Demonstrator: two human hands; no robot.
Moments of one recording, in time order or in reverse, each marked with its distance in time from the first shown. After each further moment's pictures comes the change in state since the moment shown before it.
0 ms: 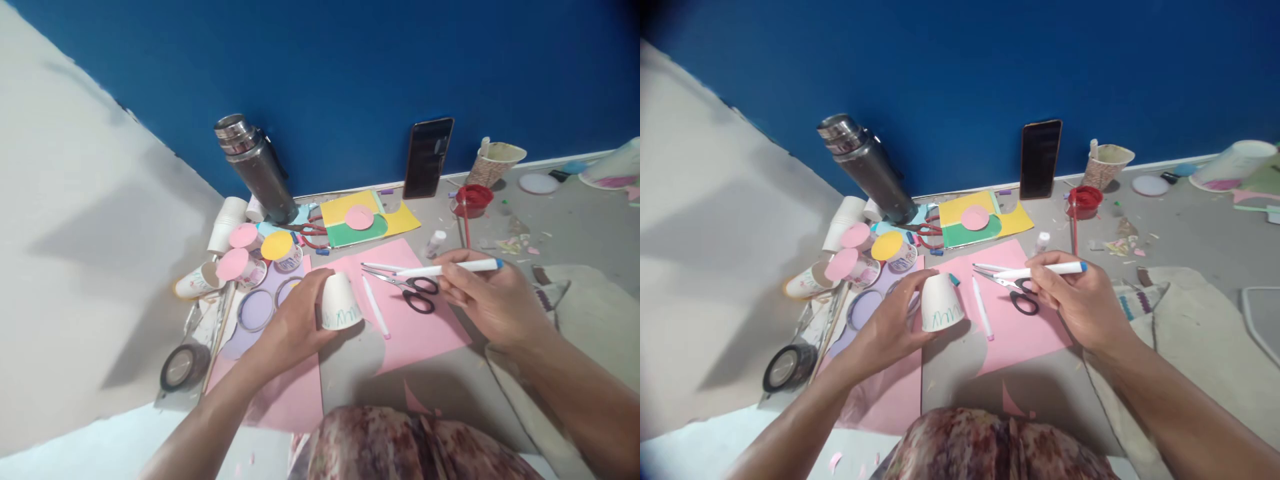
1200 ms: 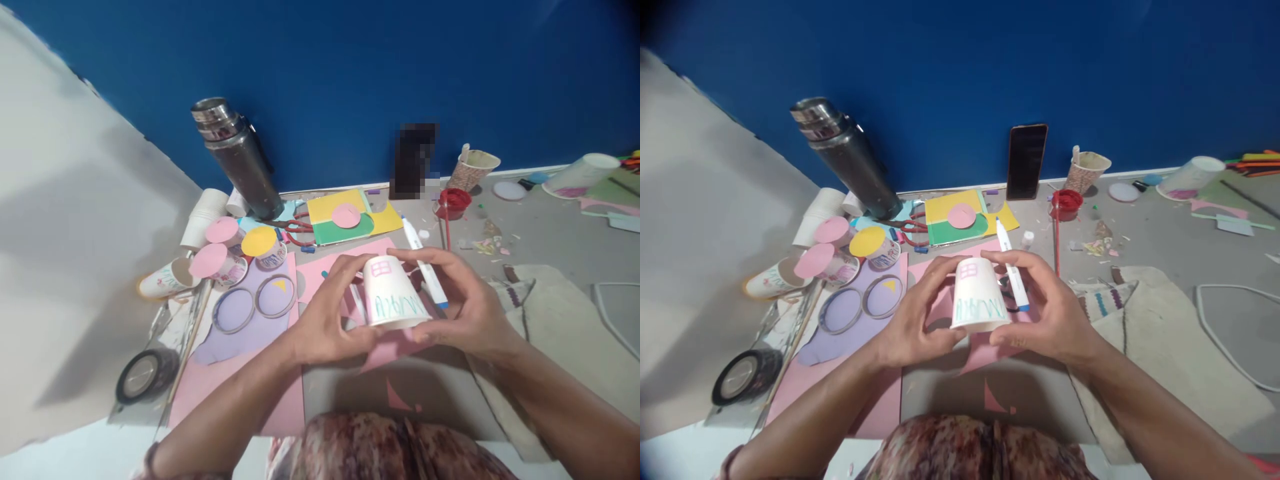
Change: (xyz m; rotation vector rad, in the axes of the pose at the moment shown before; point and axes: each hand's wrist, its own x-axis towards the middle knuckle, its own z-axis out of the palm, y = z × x) left_hand 0.040 0.039 0.031 -0.666 -0.058 0.179; right_hand -0.018 -0.007 0.001 -0.318 -0.275 -0.311
